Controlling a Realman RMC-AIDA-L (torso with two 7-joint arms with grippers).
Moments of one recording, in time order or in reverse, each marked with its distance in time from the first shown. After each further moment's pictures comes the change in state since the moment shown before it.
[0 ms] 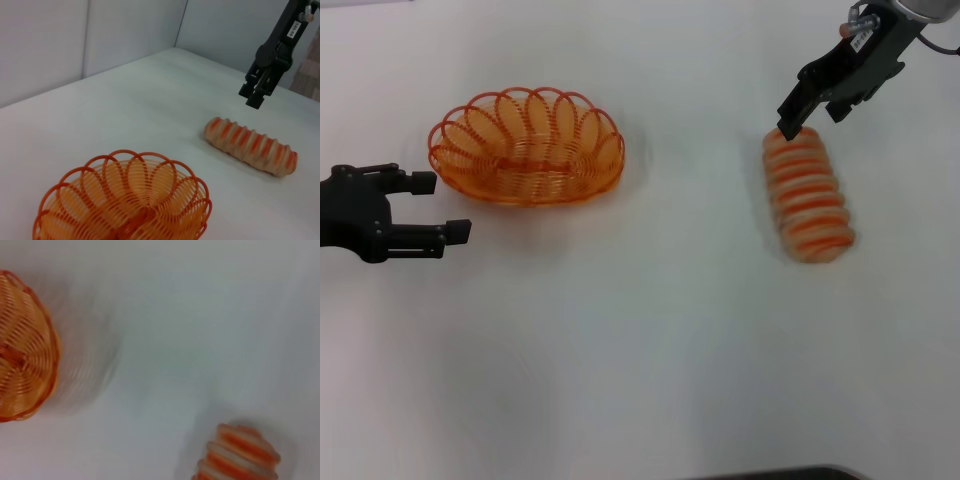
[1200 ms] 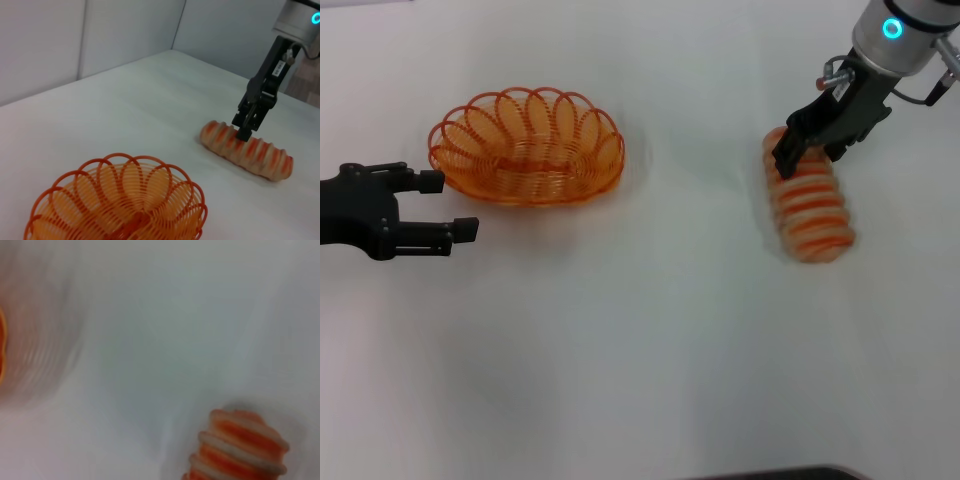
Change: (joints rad) left arm -0.014 0.001 0.000 -0.019 0.000 0.001 -0.011; right arm 0.004 0.013 -0.112 0.192 -0.005 0.172 0.094
